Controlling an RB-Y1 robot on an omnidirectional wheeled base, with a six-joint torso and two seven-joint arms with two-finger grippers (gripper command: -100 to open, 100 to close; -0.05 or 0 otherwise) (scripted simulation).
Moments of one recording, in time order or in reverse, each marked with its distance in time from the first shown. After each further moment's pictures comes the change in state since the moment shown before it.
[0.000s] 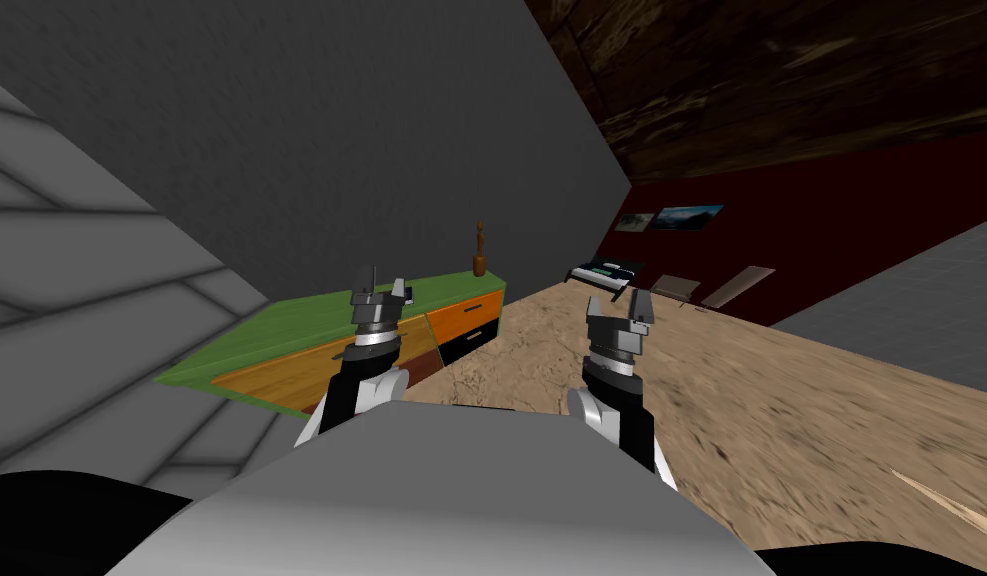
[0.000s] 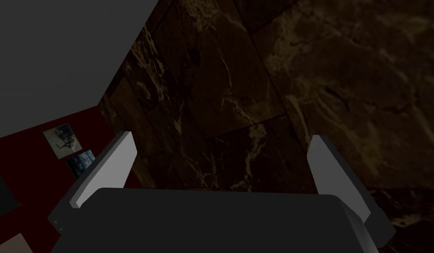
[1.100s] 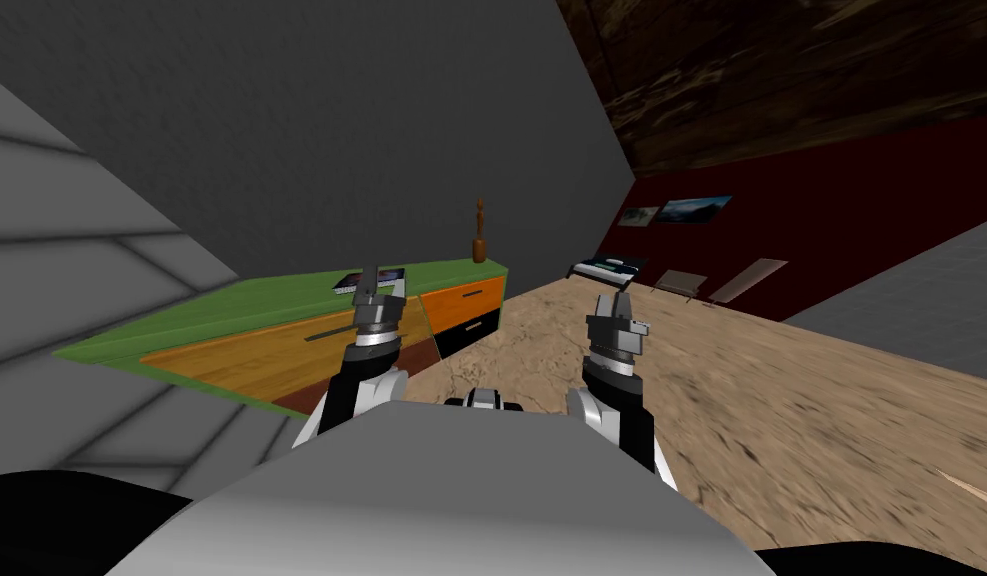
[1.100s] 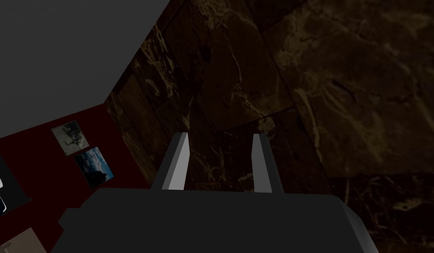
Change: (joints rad) left arm 0.003 0.020 -0.001 0.005 0.001 -0.003 0.000; right arm 0.000 0.000 0.000 0.000 0.000 0.000 0.000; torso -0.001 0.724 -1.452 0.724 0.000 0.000
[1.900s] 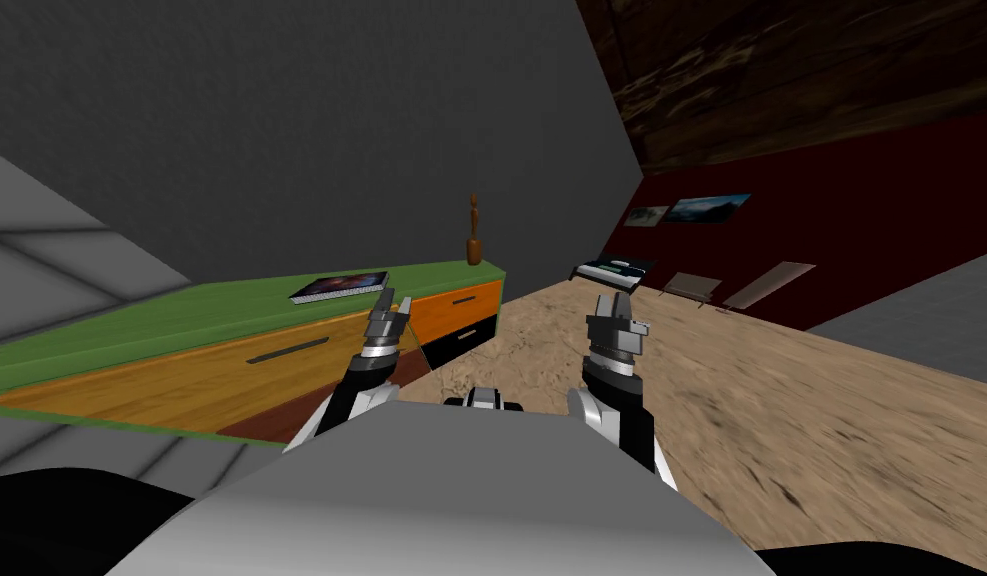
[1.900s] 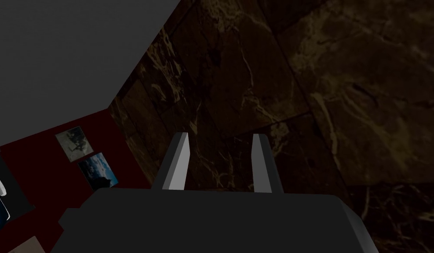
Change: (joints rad) left arm 0.065 0.146 0.016 0.162 0.064 -0.078 0.013; right arm 0.000 0.000 0.000 0.000 0.000 0.000 0.000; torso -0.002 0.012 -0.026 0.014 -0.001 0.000
